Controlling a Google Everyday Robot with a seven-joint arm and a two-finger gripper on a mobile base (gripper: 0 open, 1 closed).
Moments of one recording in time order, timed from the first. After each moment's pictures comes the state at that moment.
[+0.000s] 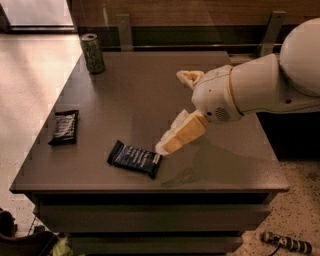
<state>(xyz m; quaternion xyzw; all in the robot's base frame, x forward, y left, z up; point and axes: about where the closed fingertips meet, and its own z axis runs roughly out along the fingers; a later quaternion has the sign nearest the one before) 0.479 -0.024 0.922 -0.57 0.67 0.21 0.43</state>
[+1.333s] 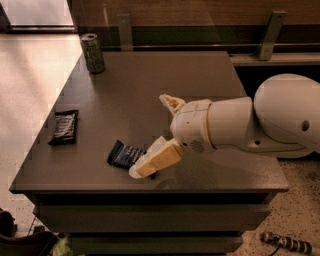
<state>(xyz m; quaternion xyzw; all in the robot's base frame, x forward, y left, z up) 0.451 0.022 0.888 -0.53 0.66 0.26 0.46</state>
